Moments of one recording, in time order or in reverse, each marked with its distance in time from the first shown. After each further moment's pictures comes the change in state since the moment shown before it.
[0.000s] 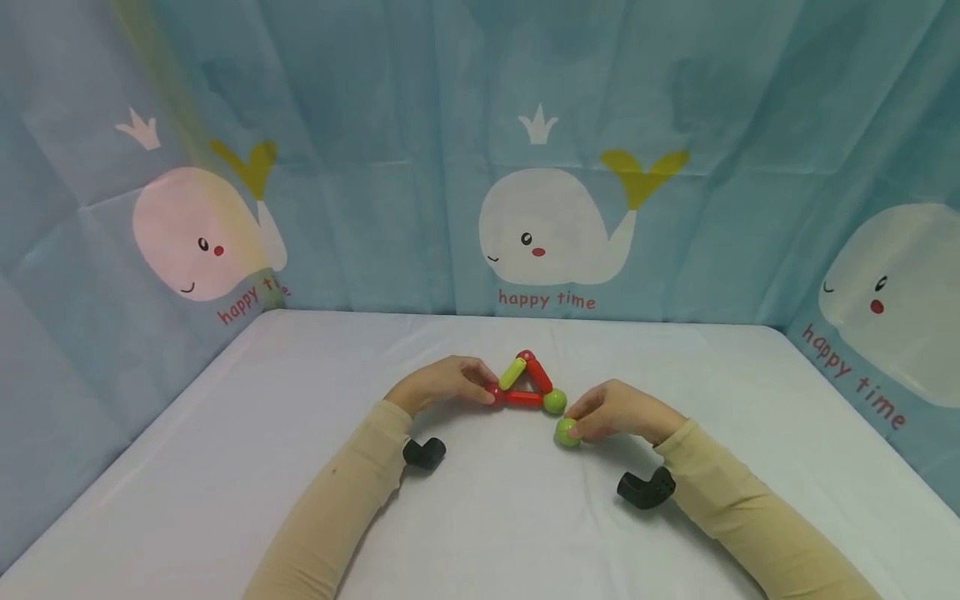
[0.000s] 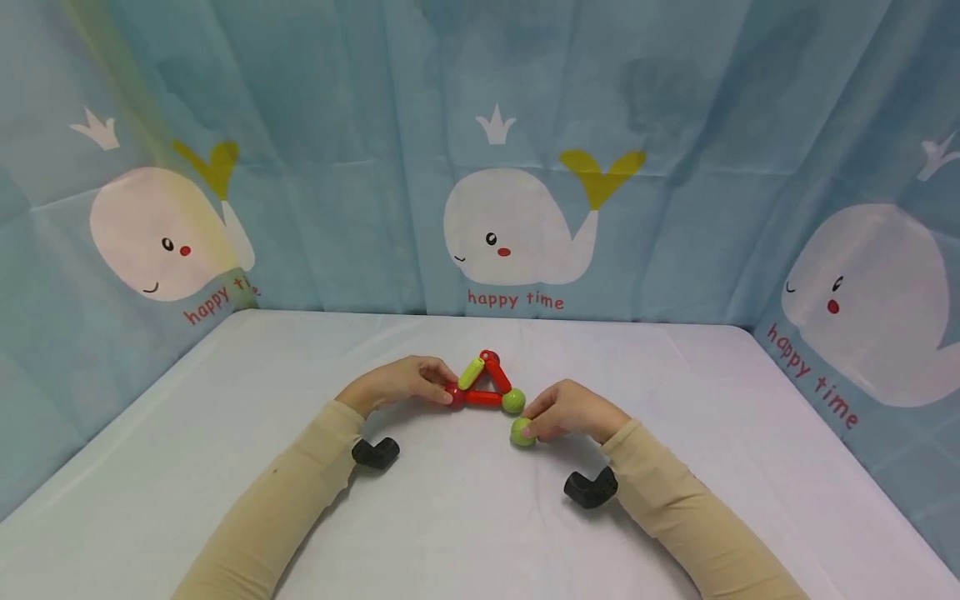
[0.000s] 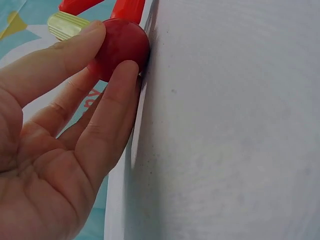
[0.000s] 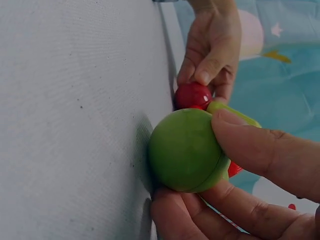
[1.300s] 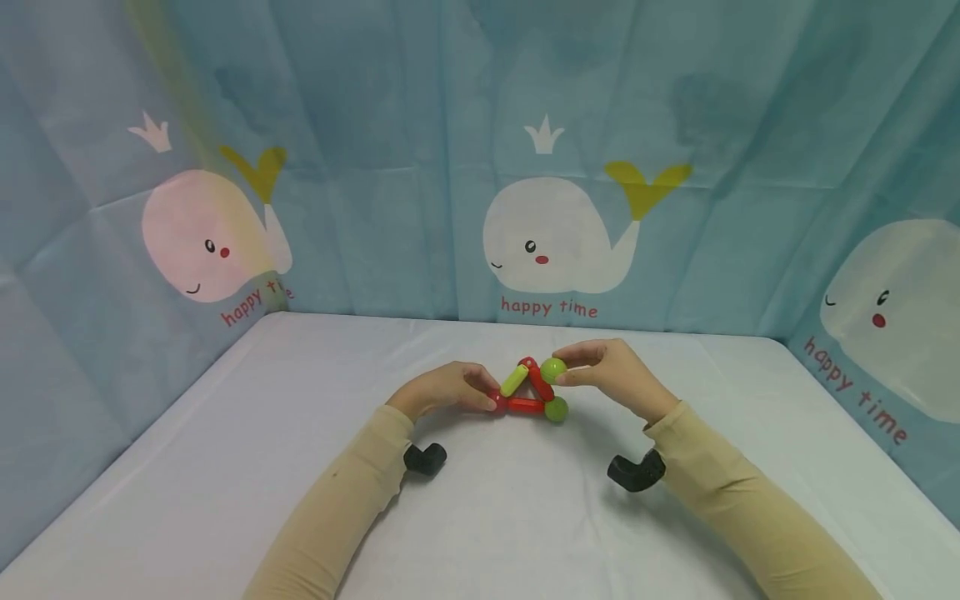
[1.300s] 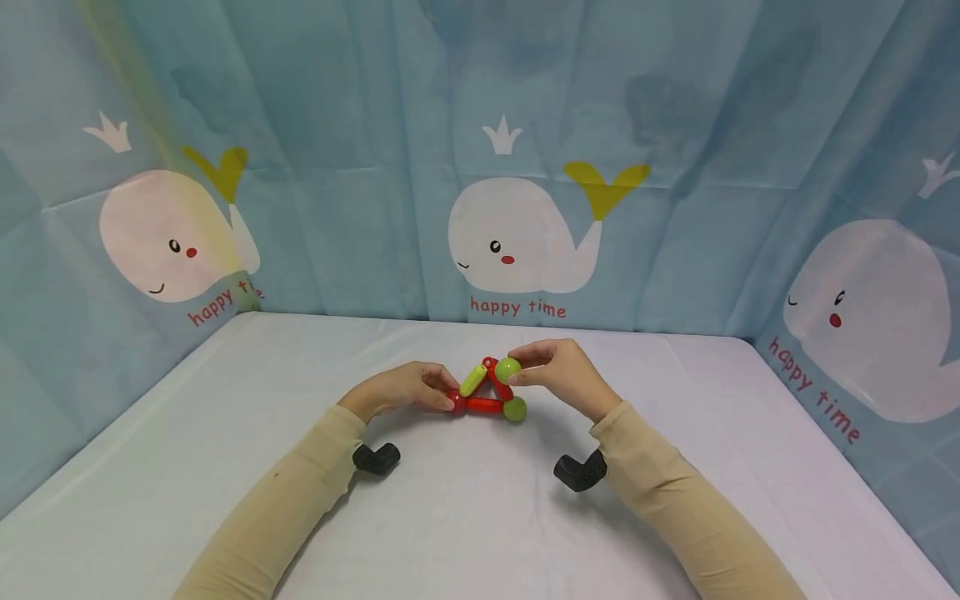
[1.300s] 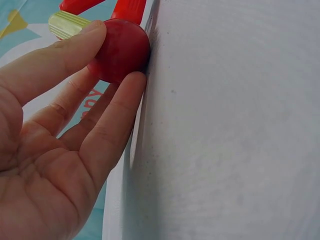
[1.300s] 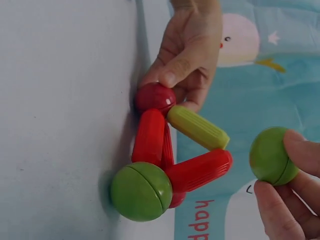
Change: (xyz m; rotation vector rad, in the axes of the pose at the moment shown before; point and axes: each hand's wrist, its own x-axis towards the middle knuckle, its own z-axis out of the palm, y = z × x) left_hand -0.001 -0.001 0.003 -0.025 -0.005 -0.017; right_hand 0.008 -0.036 -0.017 0.066 0.272 -0.233
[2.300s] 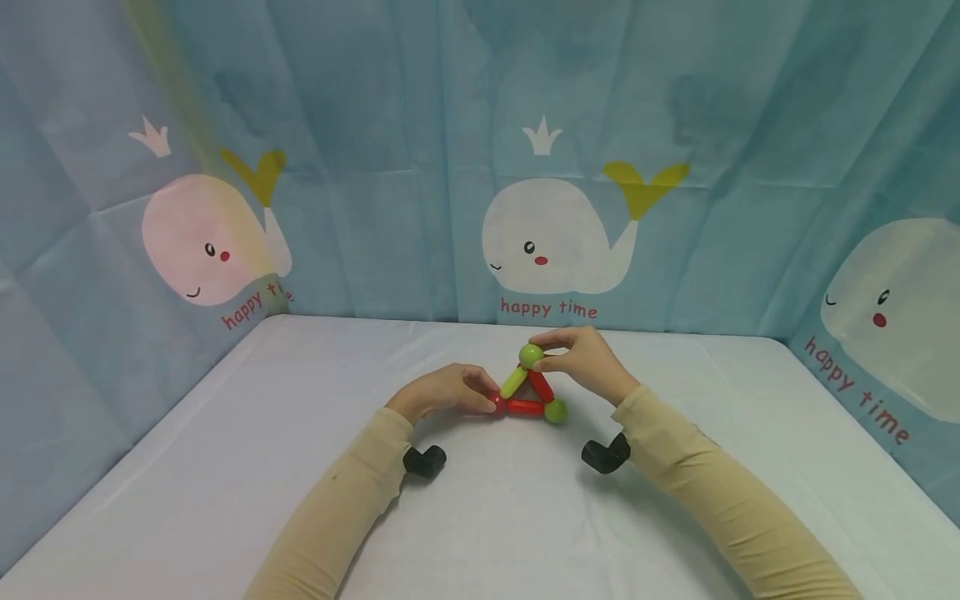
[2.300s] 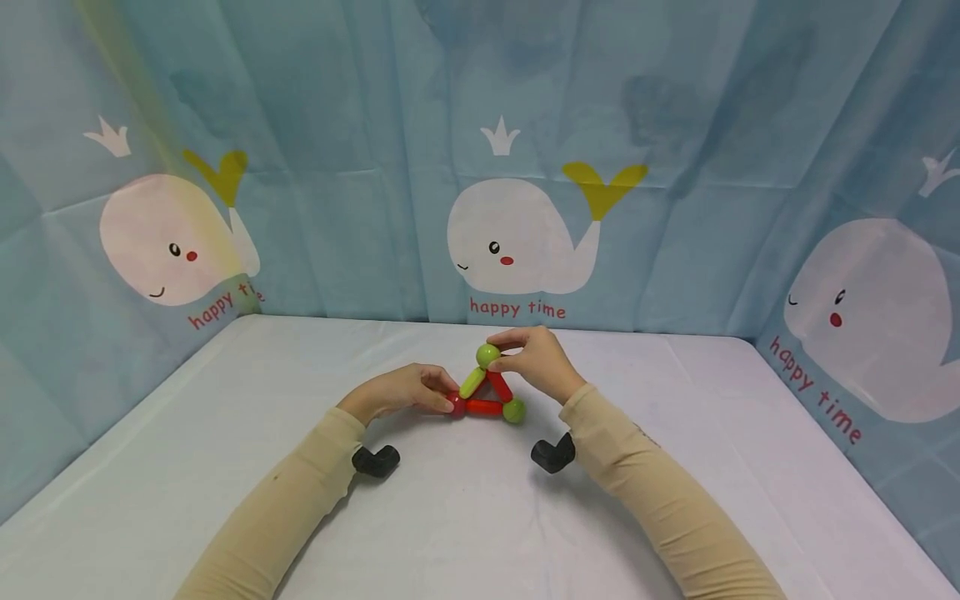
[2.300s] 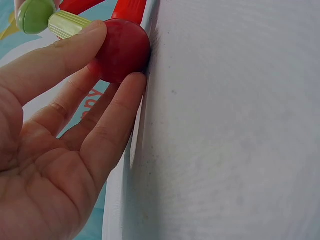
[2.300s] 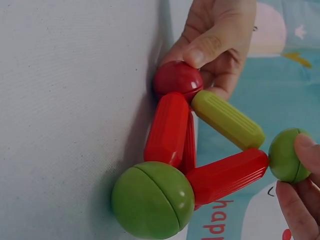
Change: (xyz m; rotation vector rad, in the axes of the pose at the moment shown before) left_hand -0.004 0.005 0.000 0.009 0.000 -0.015; right_hand 0.033 -0.009 0.017 -0.035 0.034 -0.090
